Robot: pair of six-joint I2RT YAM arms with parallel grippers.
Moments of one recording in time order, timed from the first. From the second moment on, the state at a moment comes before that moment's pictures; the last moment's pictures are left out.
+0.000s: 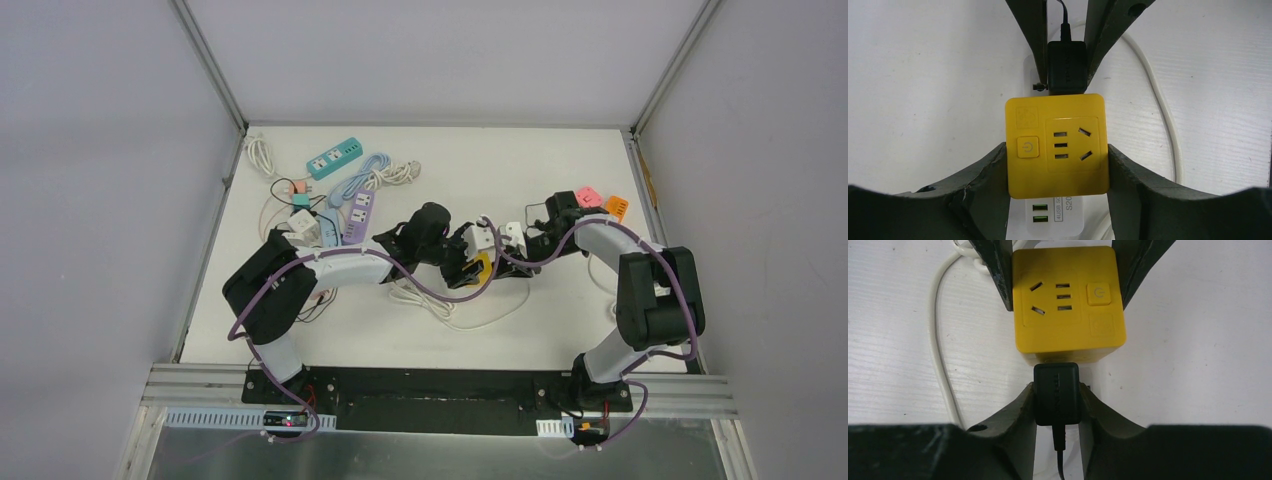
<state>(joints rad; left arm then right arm) -0.88 1.73 1.00 0.23 0.48 0.29 0.19 1.60 0.93 -0.78 -0.99 -1.57</state>
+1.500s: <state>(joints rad) -0.88 1.72 0.94 0.31 0.48 0.28 0.12 1.59 0.99 -1.02 -1.02 -1.57</state>
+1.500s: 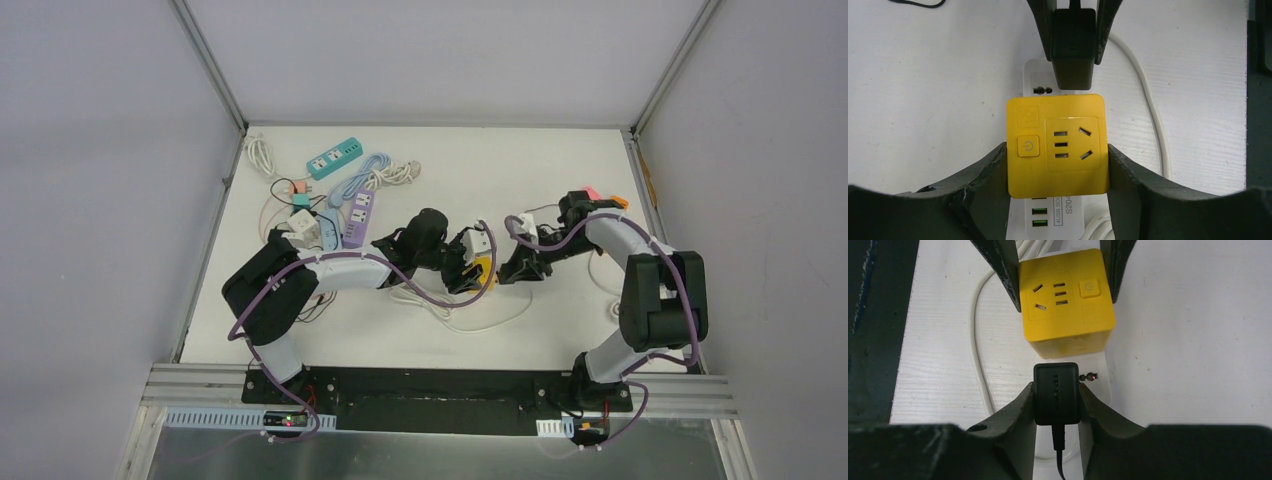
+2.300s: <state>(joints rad) -0.90 1.71 0.95 0.20 0.33 0.08 -0.23 1.62 1.22 -0.68 -0.92 -0.70</state>
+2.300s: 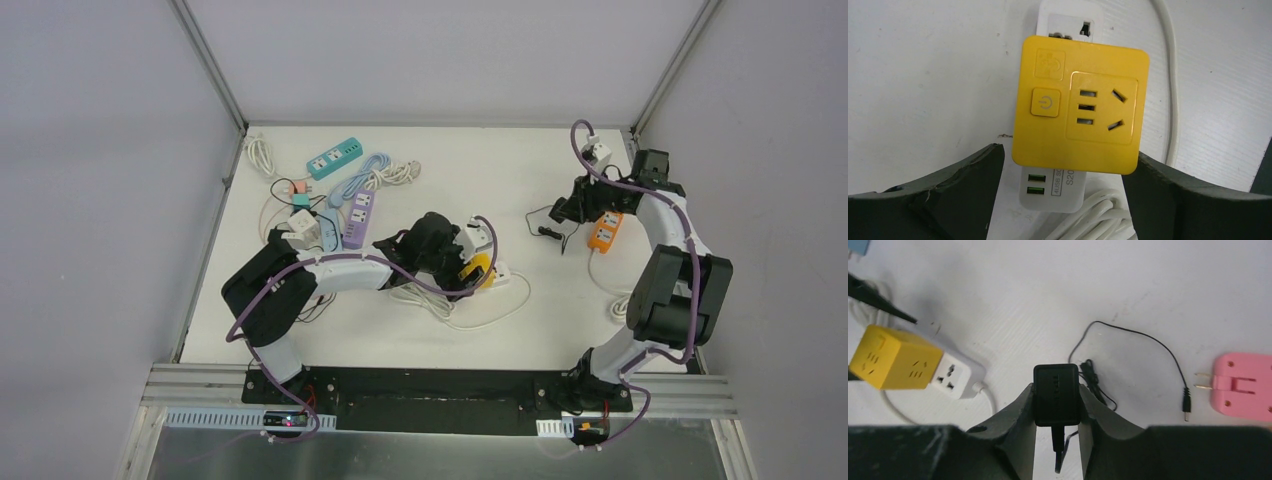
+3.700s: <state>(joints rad) -0.84 1.25 0.83 0.11 0.04 -0.24 -0.26 1.75 1.24 -0.36 -0.28 -0.33</state>
